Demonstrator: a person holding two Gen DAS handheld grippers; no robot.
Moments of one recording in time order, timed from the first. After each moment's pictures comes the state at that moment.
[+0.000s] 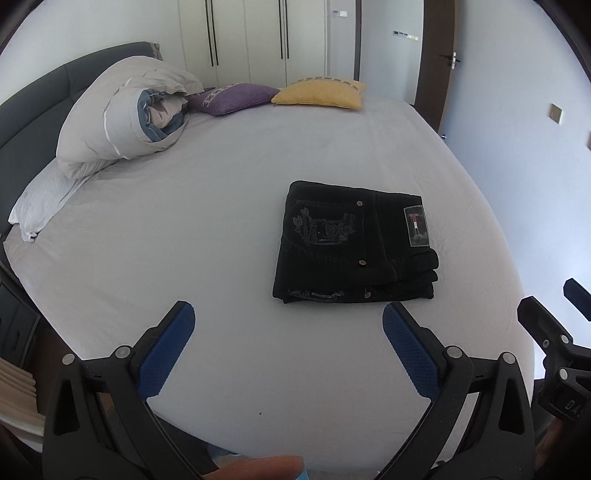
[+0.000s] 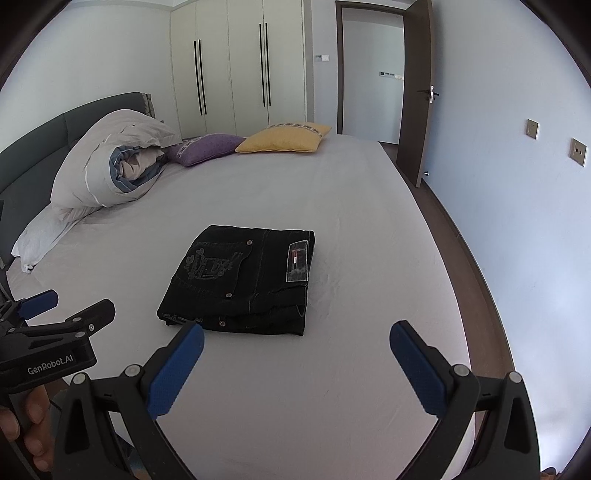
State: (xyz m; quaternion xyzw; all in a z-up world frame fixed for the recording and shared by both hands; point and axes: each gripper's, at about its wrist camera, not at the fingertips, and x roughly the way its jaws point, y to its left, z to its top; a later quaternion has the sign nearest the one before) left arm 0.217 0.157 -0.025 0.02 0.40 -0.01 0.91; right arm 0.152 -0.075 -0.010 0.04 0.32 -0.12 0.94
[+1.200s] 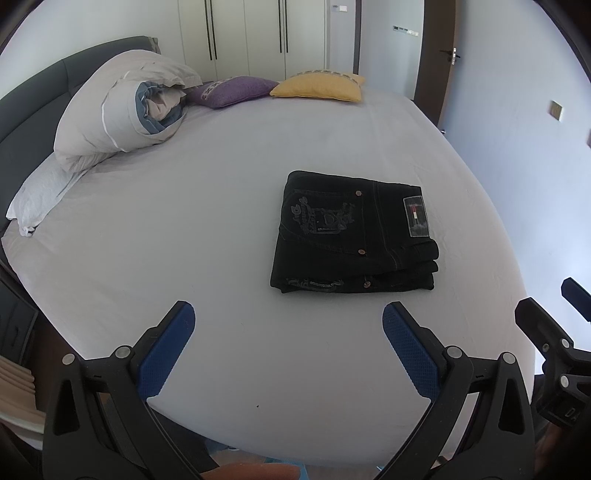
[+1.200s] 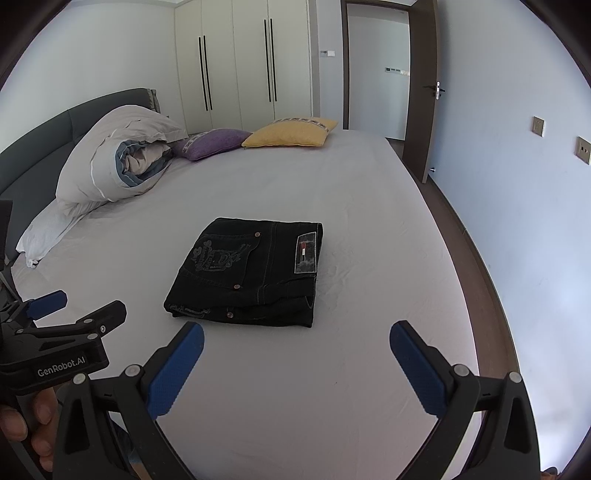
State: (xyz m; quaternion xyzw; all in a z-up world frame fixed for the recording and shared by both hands) left arm 0.213 0.160 -0.037 0.02 0.42 -0.02 0.91; right arm 0.151 -0.068 -0.018 0.04 0.33 -0.11 0.94
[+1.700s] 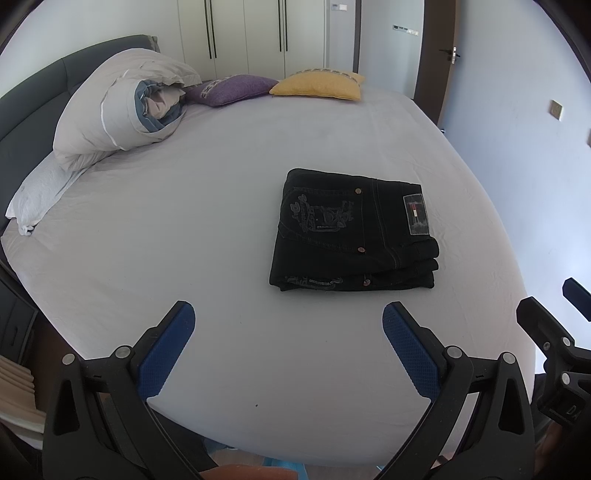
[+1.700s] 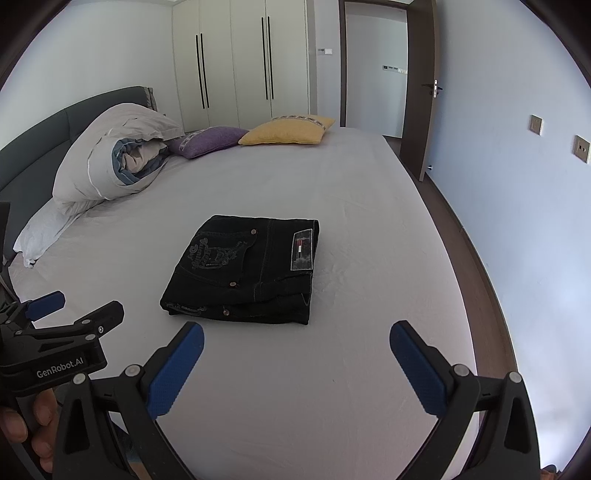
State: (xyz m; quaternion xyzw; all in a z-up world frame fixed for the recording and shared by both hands) left arm 0.212 0.160 -0.038 0.02 0.42 -0.02 0.91; right arm 0.151 -0.071 -0.021 0.04 0.34 -0.11 0.93
